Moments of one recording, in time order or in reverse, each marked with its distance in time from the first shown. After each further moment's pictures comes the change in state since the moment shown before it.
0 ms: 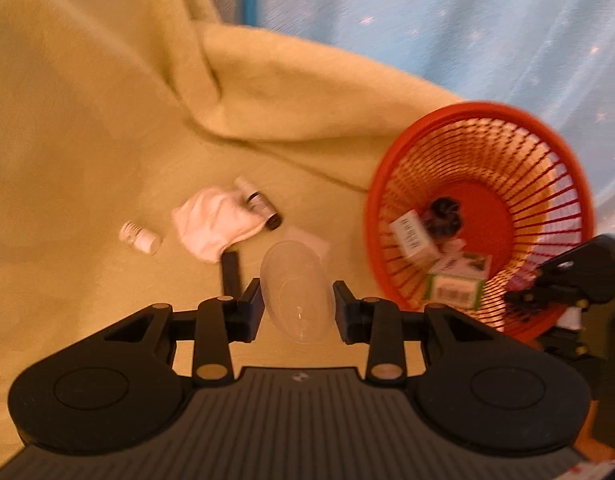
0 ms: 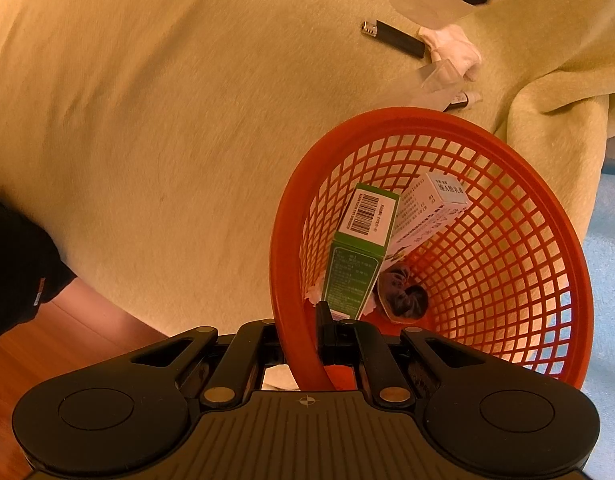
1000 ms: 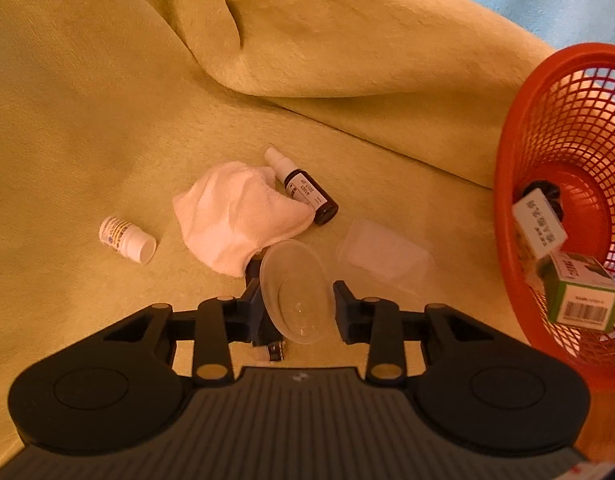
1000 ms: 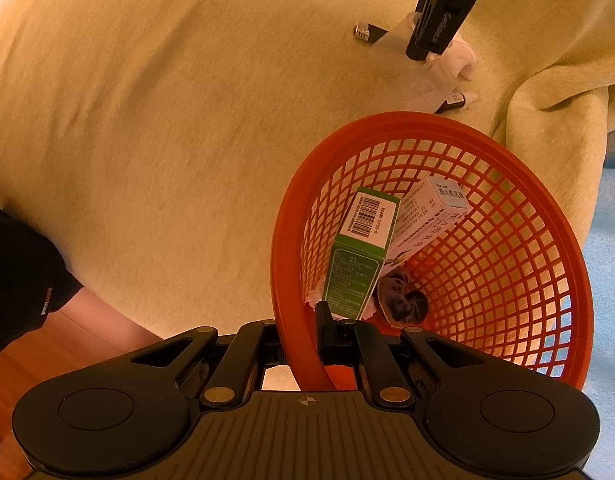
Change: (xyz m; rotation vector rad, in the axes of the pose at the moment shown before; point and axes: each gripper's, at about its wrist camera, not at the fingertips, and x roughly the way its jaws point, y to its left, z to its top) left arm 0.116 0.034 -0.002 0.003 0.069 0.086; right arm -0.003 -0.009 0.001 0.023 -0.025 0.031
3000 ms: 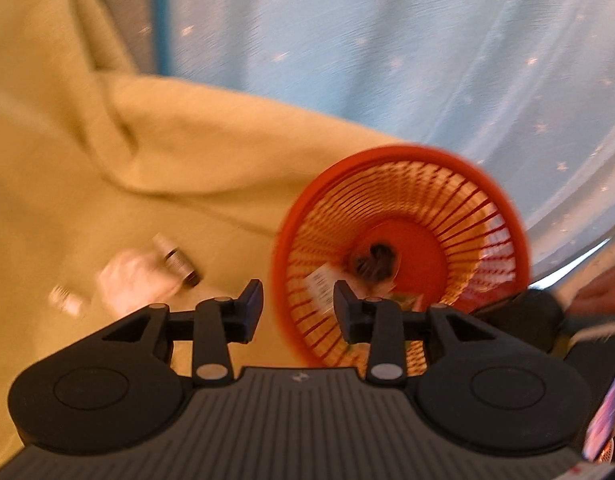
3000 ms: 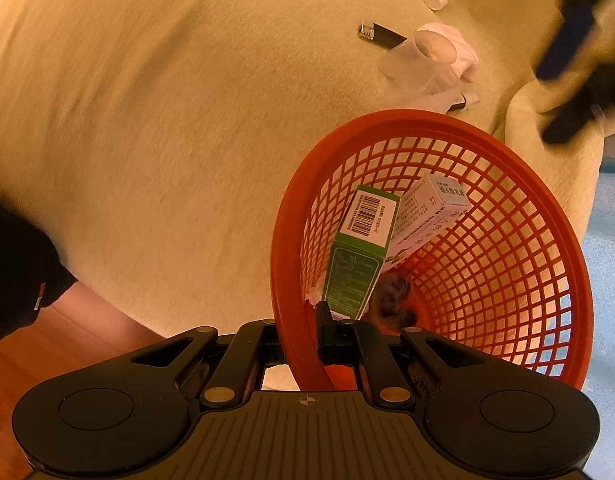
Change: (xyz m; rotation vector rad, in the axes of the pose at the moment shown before) left arm -0.109 -0.067 0.024 0.064 -0.125 -0.215; right arm 0.001 0.008 0.000 -0.016 0.005 -0.029
